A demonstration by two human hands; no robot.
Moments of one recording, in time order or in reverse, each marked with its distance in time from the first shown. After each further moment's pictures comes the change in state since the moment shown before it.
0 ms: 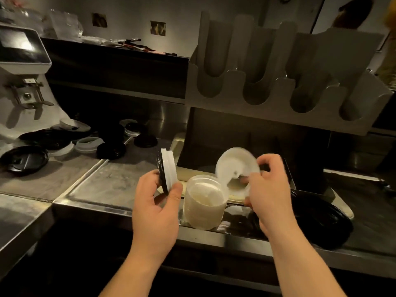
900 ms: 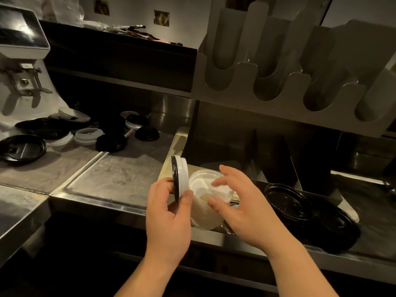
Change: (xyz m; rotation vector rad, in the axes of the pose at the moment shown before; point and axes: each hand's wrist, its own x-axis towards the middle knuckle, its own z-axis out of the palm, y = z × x) left_hand -0.011 -0.031 0.017 0.036 0.011 0.014; right_hand -0.015 0.015 0.013 -0.496 -0.504 -0.311
